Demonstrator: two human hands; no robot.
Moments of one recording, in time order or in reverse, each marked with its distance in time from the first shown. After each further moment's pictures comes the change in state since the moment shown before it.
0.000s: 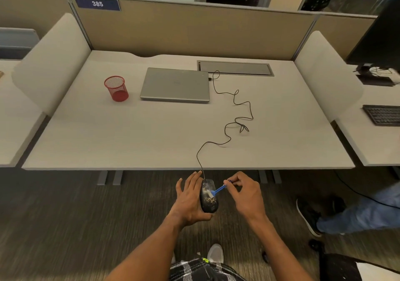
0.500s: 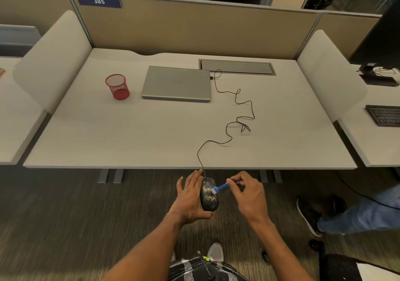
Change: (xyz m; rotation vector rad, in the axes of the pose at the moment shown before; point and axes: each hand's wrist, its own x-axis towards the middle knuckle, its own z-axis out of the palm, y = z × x) left_hand 0.001 -0.003 -0.002 -0.008 0.002 0.010; right_hand 0.000 0.006 -0.001 -0.058 0.040 -0.075
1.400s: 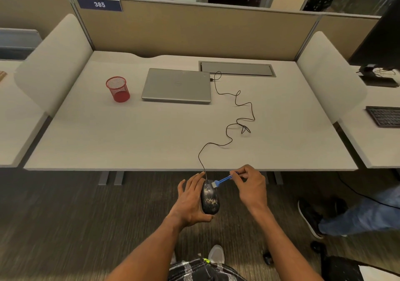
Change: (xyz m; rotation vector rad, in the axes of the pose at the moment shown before) left_hand 0.000 -0.002 0.000 -0.081 0.039 0.055; right_hand 0.031 0.003 0.005 0.102 0.041 0.182
